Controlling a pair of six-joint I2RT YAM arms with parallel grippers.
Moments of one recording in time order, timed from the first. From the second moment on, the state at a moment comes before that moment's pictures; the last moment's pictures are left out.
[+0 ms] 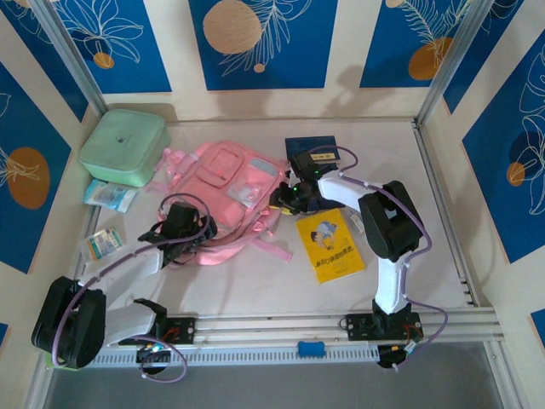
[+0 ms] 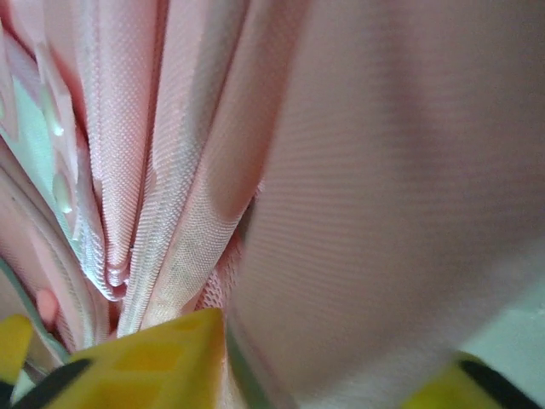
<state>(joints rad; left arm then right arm) -0.38 1.17 0.52 -0.28 -0.20 -0.70 0.50 1.95 1.31 -0.47 -0.46 0.73</state>
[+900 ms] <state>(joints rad) -0.46 0.81 0.67 -0.66 -0.05 -0.69 0.57 1.76 1.07 -0.21 -0.41 1.03</state>
